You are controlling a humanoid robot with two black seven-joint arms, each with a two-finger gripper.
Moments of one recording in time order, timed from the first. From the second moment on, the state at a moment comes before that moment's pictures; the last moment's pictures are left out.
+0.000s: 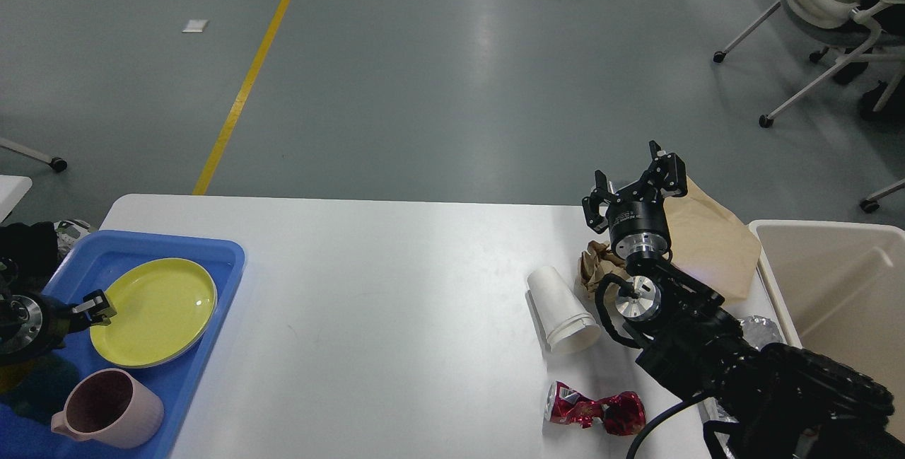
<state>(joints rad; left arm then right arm) -1.19 0.74 0.94 -0.89 0.18 -0.14 0.07 0.79 0.12 0.50 0.15 0.30 0.28 0.65</state>
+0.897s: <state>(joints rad) -1.24 0.99 0.31 -0.85 0.04 -0.11 0.09 0.79 0.12 0.50 0.15 0.30 0.28 0.65</state>
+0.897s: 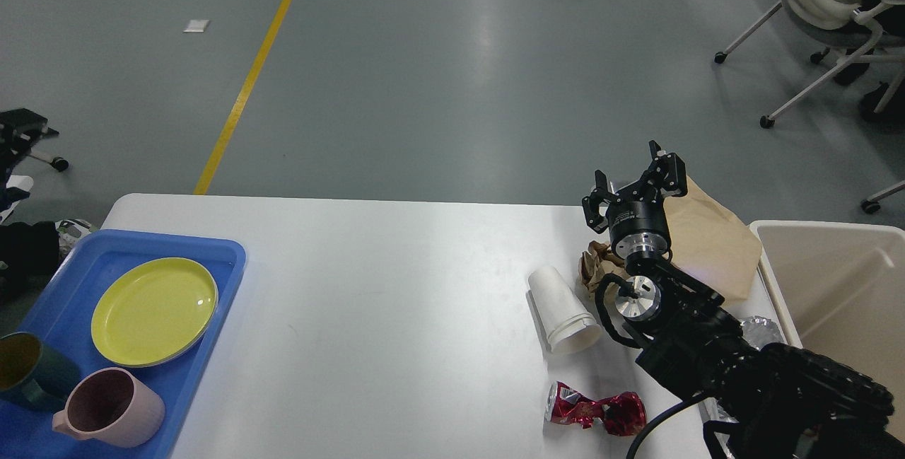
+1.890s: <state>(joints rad) -1.05 0.40 -0.58 -0.40 -0.07 0.08 0.09 0.79 0.11 0.50 0.15 0.30 0.28 0.65</state>
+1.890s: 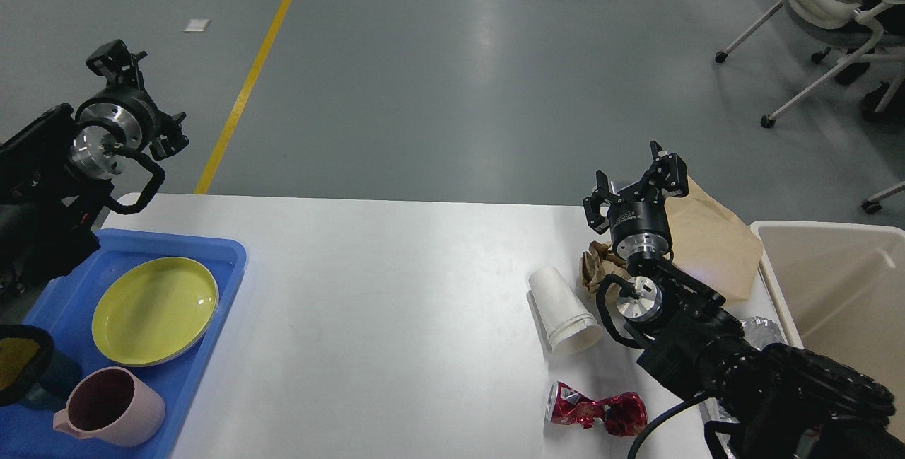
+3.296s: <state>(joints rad) -0.88 0.23 -0.68 -0.34 -0.08 0.07 -0.03 0.79 0.11 0.50 0.14 0.30 0.28 0.65</state>
